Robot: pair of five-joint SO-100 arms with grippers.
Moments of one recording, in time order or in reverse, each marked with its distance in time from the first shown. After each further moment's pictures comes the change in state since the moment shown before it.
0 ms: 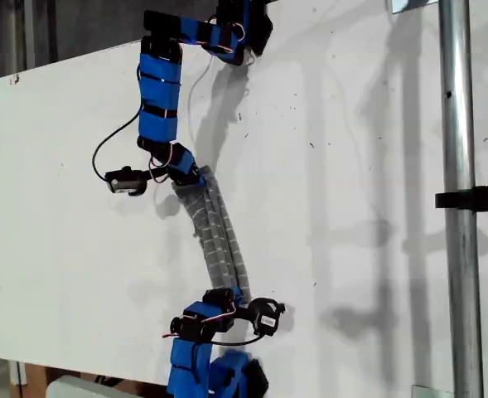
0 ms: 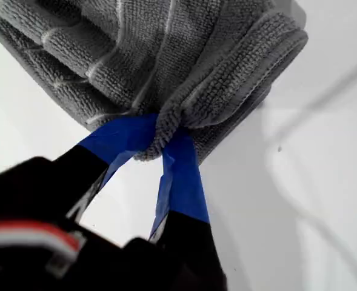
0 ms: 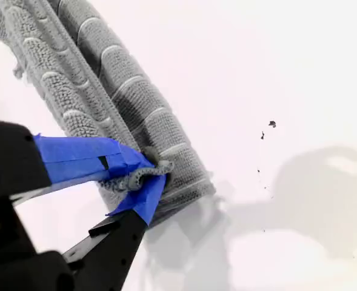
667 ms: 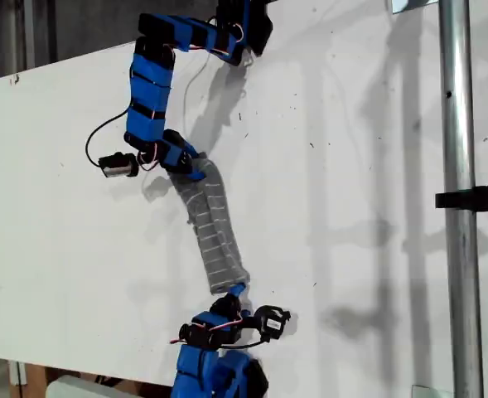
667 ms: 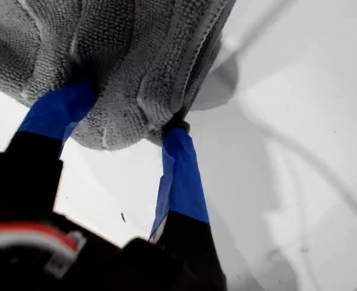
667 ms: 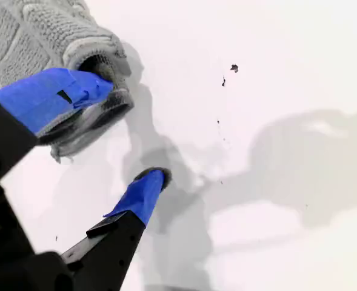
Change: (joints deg) arm 0 1.5 7.6 10.5 0.4 -8.2; arm 1 6.0 -2.1 -3.0 10.5 2.5
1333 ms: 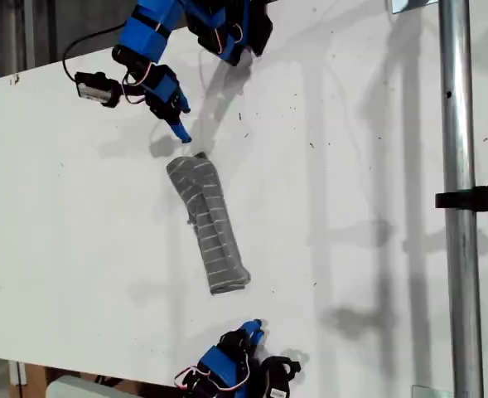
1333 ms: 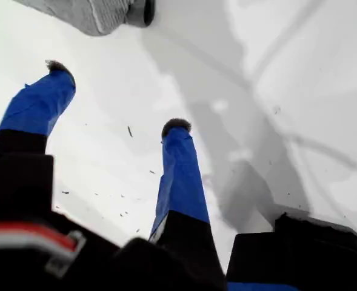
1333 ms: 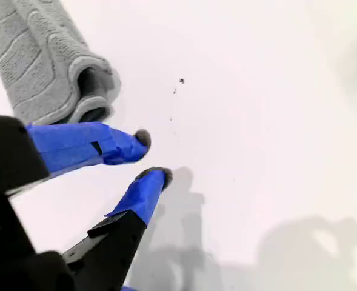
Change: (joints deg) arm 0 19.4 41.6 17.3 3.6 -12.3; arm 1 4.8 60.7 39.0 8.6 9.3
